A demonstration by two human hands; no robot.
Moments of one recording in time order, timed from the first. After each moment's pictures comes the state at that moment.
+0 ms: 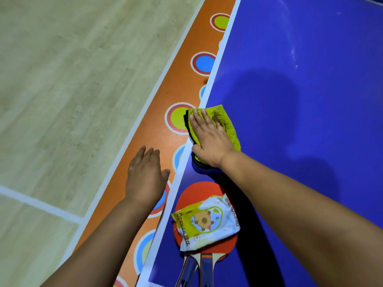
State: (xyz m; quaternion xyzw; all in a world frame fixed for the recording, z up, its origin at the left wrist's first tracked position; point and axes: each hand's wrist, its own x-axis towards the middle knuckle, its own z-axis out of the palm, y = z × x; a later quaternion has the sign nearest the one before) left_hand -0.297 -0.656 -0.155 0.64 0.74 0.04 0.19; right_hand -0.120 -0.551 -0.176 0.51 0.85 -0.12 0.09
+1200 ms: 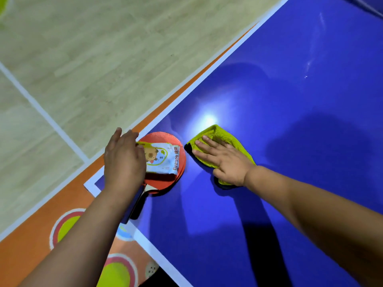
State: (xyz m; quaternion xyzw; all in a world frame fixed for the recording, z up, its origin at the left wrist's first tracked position) left_hand -0.159 -0.778 -0.110 0.41 0.88 0.21 0.08; right_hand 0.066 -0.622 -0.174 0.15 0.98 -0.13 0.09
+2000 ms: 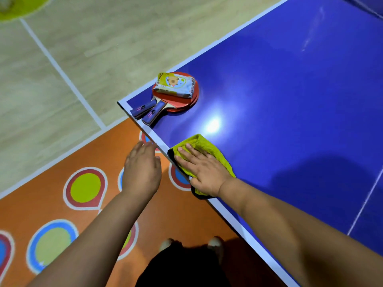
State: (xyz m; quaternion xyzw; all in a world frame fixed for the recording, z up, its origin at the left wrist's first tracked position) left_hand -0.019 -1.022 -0.116 0.41 0.89 0.18 0.13; right_hand 0.128 -0.895 -0.172 0.14 0.98 -0.13 0.10
